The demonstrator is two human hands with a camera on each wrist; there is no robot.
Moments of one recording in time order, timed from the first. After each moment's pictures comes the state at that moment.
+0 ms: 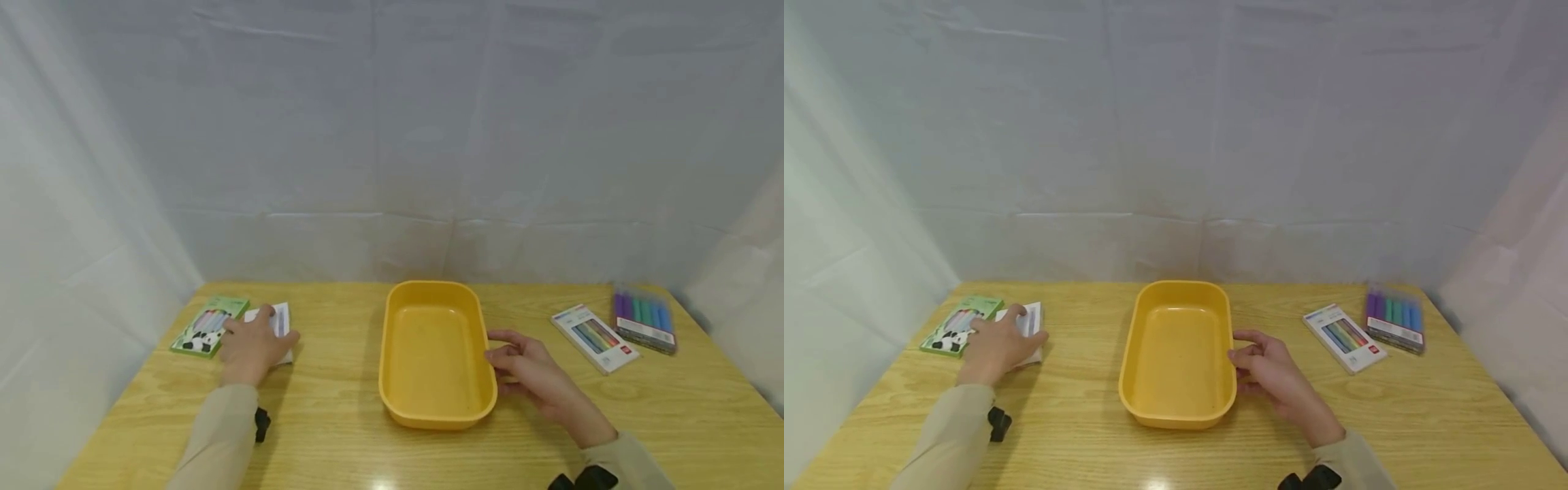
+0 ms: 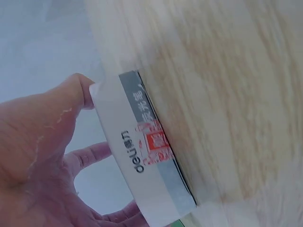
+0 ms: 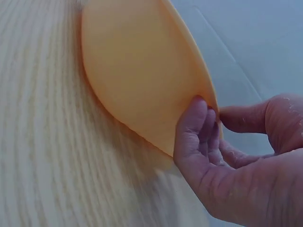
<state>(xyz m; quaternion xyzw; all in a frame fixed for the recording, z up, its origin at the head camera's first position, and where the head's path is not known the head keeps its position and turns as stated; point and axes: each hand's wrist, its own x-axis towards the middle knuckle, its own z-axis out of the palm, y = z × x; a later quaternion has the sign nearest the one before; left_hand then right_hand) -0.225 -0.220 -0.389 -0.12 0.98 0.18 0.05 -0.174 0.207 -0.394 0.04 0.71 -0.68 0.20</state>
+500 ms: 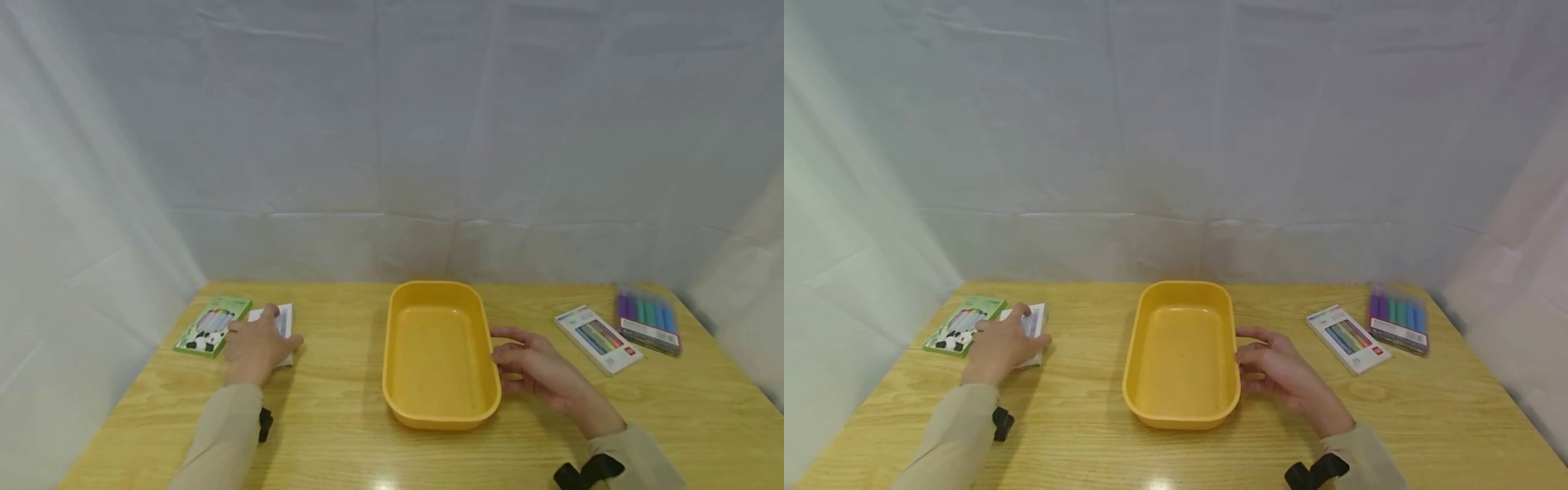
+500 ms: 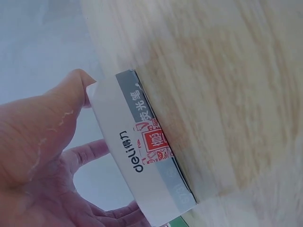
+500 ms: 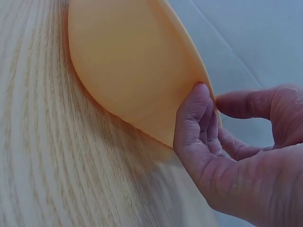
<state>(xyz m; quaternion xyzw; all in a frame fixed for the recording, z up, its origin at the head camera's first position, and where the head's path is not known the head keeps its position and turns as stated) -0.225 -0.218 -0.390 -0.11 0.98 0.16 0.04 -0.185 0.220 -0.395 0.00 0.65 -0.72 0.26</state>
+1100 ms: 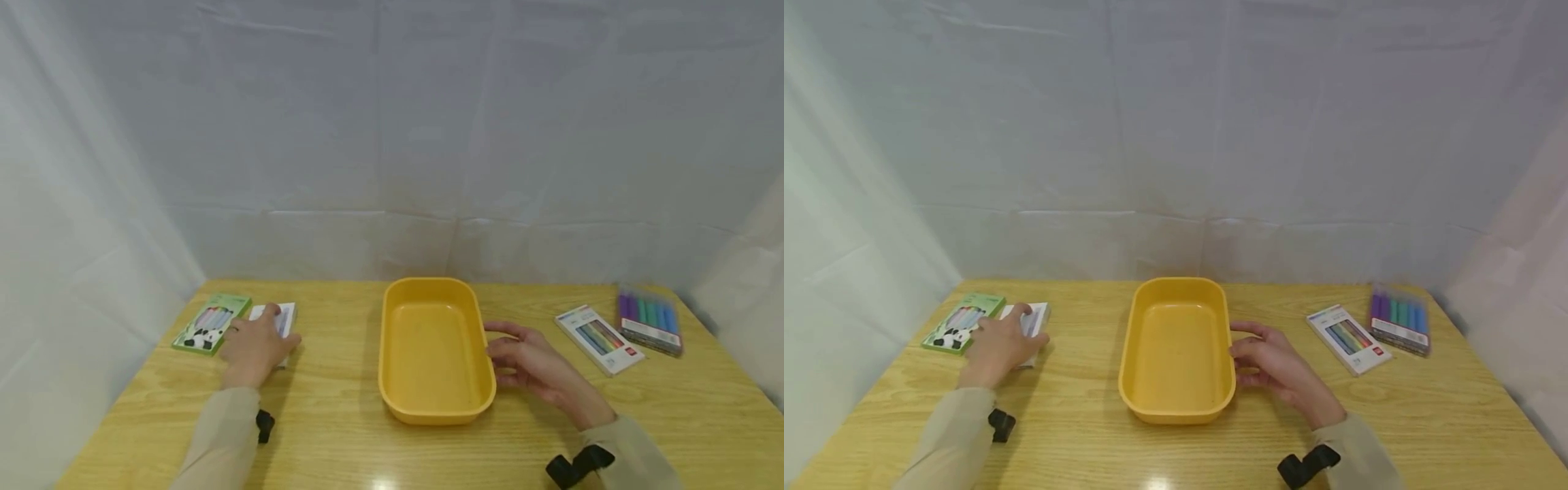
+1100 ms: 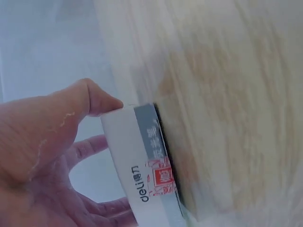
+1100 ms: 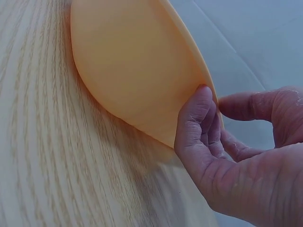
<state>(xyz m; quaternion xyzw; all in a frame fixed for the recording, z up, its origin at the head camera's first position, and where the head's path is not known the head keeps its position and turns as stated) -0.221 -0.216 -0.393 -0.10 0.98 0.16 0.05 -0.193 0.214 -0.397 0.01 0.65 -0.72 0.24</state>
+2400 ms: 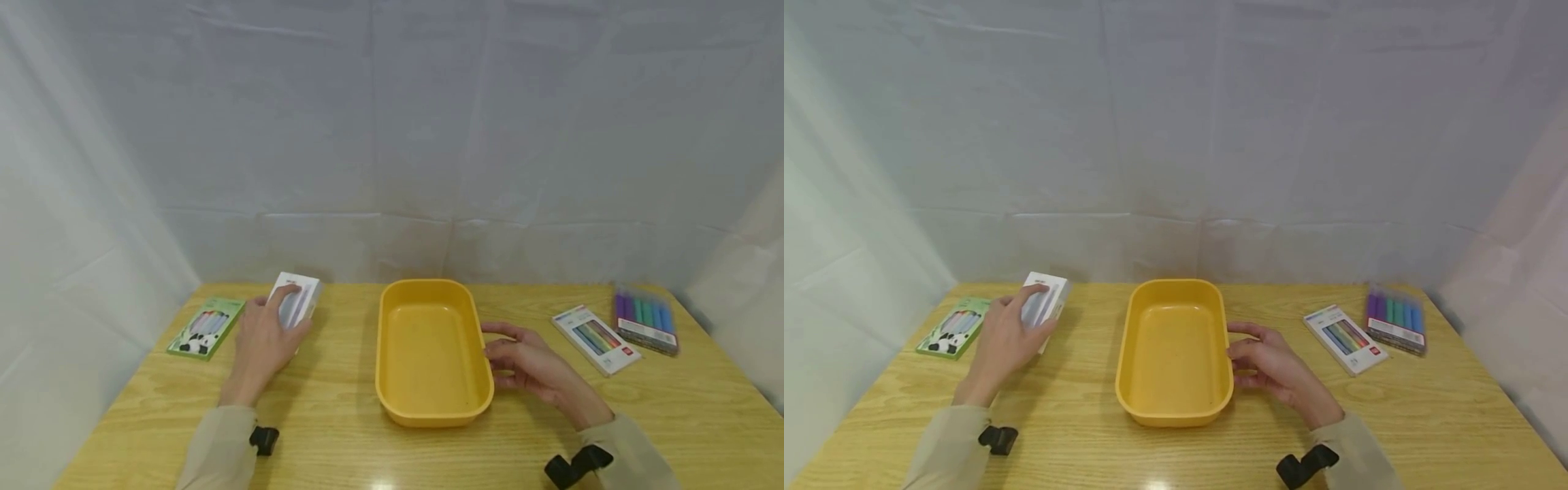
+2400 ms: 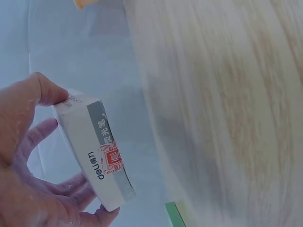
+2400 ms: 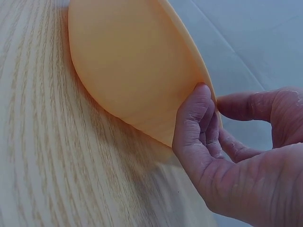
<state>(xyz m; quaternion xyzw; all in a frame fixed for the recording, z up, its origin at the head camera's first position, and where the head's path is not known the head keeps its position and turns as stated) -0.218 -0.195 -0.382 -0.02 0.95 0.27 -0.13 -0.195 0.215 -0.394 0.02 0.64 -0.72 0.26</state>
